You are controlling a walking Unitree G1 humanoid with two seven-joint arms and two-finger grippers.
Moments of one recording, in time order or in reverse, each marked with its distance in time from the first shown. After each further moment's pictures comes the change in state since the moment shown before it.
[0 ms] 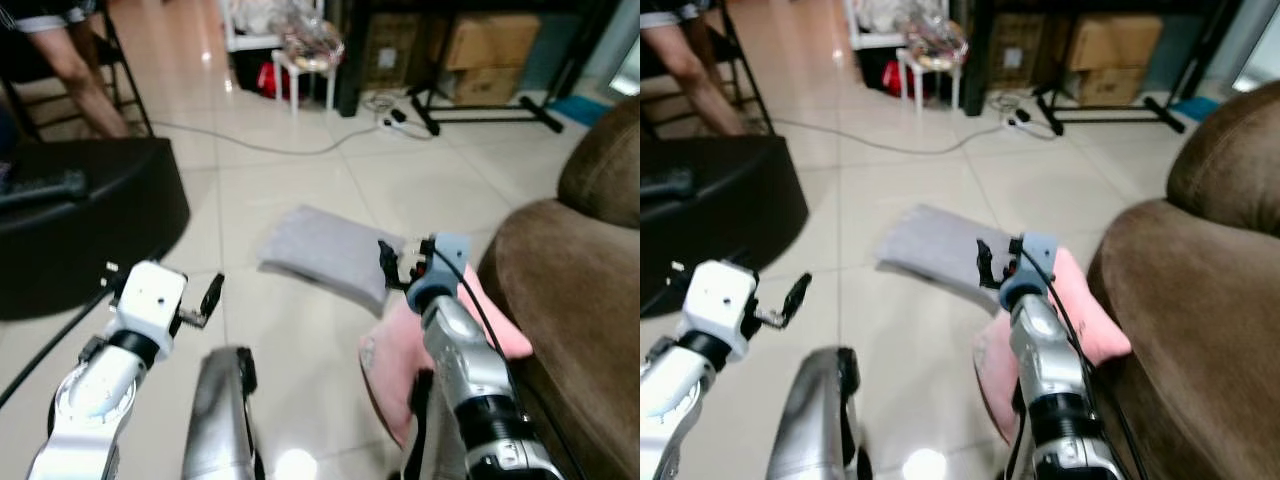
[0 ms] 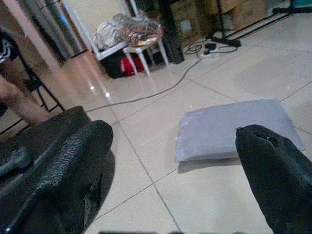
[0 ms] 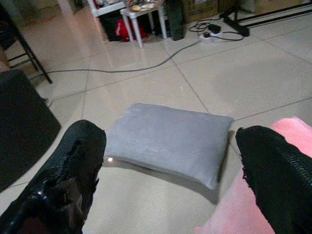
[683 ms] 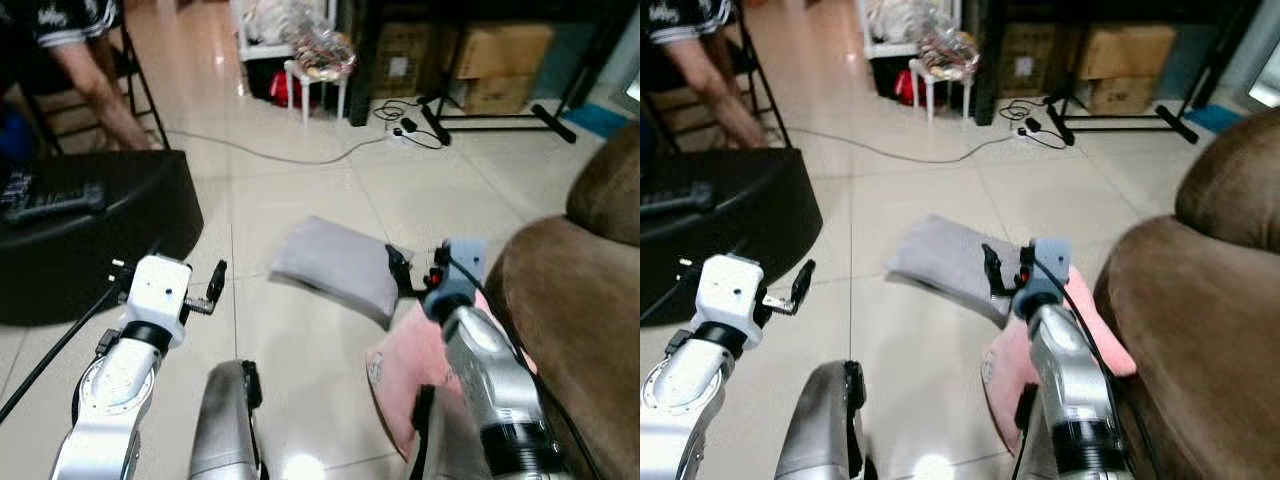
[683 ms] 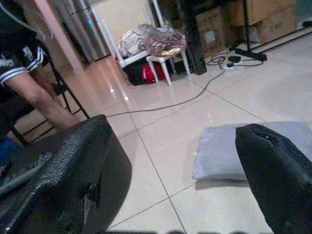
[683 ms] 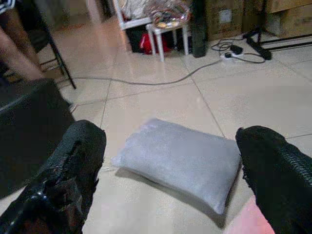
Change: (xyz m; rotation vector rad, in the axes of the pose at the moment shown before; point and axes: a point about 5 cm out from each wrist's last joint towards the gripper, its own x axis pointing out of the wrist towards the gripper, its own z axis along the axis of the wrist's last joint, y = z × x) left arm 0.015 -0.005 -0.008 -0.037 -0.033 0.074; right arm -0.019 -0.017 0.013 -0.053 -0.045 0.064
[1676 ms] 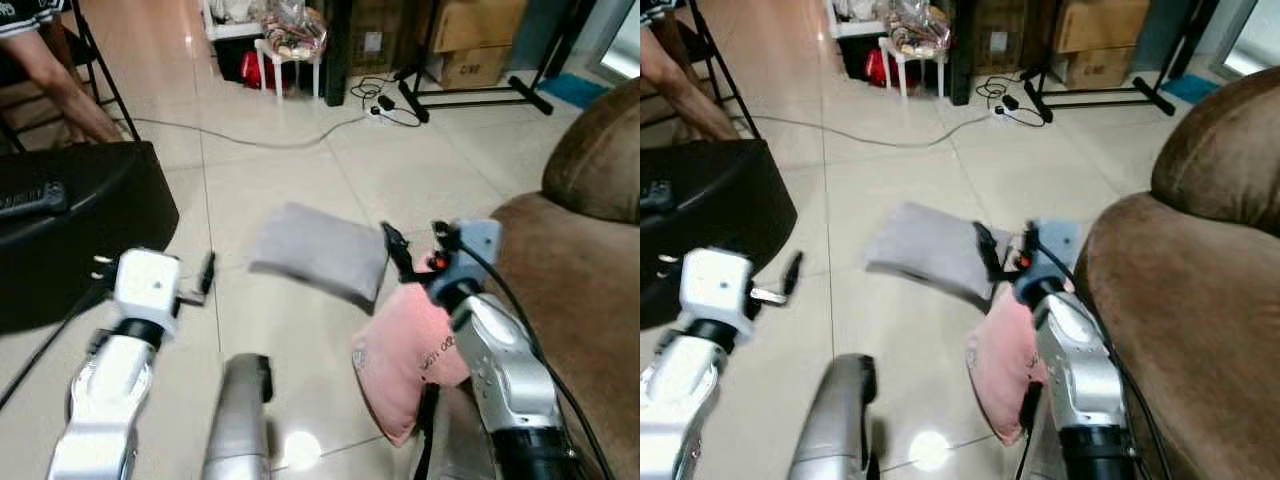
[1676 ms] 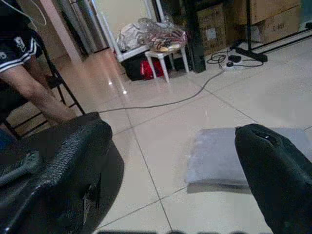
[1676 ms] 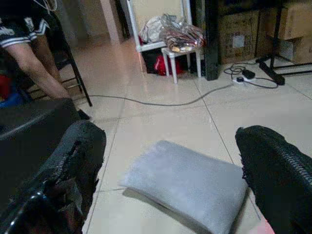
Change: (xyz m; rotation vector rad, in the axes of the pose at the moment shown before) left arm 0.001 0.004 0.010 -0.049 -0.014 0.083; right arm -0.014 0.011 0.032 -0.035 -0.125 0.143
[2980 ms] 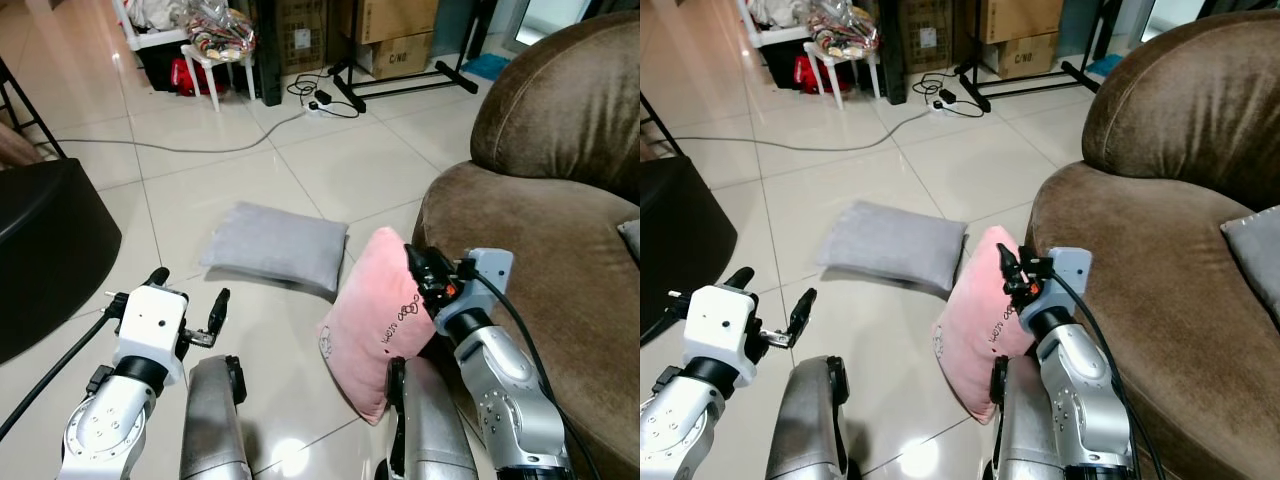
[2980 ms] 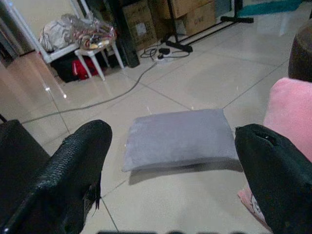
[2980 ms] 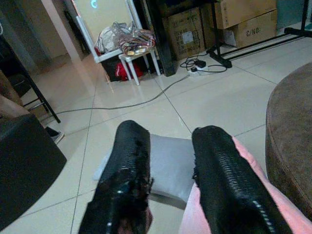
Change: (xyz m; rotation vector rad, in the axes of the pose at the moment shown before) left arm -0.036 -0.014 -0.012 -0.029 0.081 -0.114; right arm -0.027 -0.001 -0.019 0.113 0.009 -0.016
